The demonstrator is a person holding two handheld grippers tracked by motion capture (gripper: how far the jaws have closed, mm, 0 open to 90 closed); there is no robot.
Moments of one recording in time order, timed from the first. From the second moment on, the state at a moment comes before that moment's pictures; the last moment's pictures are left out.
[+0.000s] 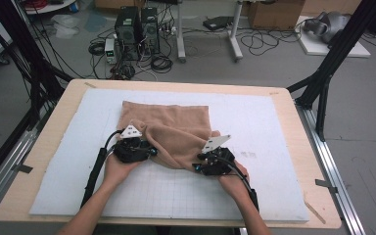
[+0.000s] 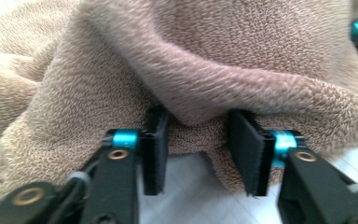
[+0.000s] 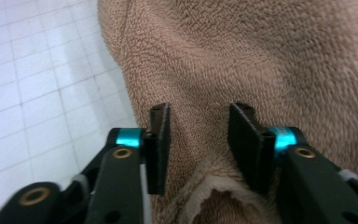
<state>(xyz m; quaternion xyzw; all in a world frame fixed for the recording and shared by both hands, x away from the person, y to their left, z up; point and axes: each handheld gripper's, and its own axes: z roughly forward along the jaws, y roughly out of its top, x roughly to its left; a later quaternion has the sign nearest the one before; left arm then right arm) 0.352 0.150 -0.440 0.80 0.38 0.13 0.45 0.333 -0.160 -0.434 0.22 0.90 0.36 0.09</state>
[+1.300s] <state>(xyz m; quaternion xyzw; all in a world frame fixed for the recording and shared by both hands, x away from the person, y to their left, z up) 0.324 0.236 -0.319 0.78 0.34 0.24 0.47 0.340 -0.194 -0.303 0.19 0.87 0.43 0.16</state>
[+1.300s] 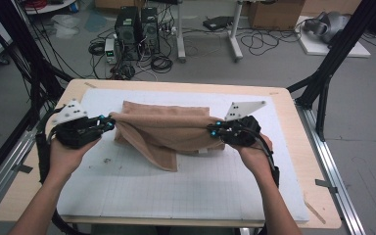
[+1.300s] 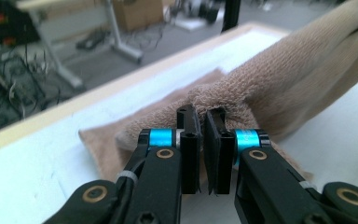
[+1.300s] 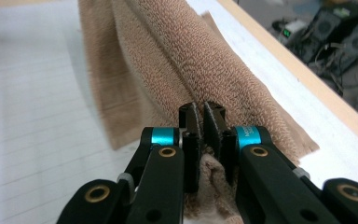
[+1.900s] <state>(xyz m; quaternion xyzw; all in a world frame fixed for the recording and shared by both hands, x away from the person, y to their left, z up) 0.381 0.221 -0.397 0.81 0.40 0.16 0.39 0.407 -0.192 -0.401 0.30 0.87 0.38 0.08</state>
